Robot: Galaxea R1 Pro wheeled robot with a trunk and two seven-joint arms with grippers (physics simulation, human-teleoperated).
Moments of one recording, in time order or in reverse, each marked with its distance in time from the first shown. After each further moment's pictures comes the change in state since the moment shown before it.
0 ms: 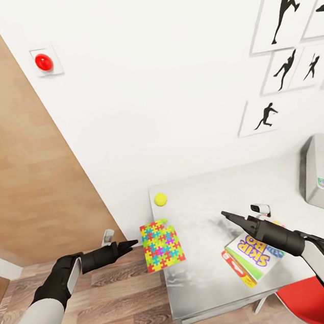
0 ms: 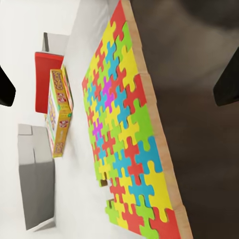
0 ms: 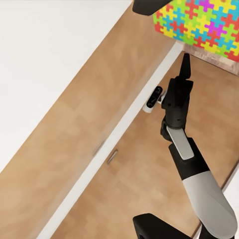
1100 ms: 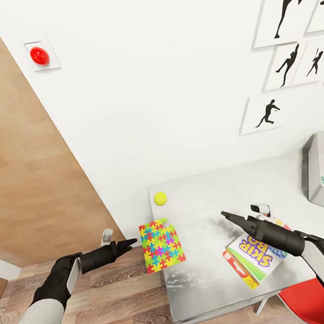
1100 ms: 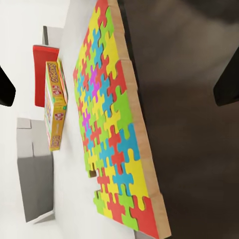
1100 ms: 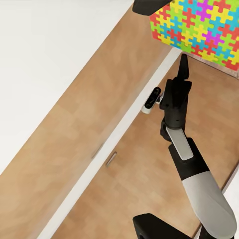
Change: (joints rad) left arm 0.001 -0.004 0.026 0.000 0.000 0.000 0.000; right arm 0.000 0.000 0.001 0.000 0.002 0.000 0.000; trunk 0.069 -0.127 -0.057
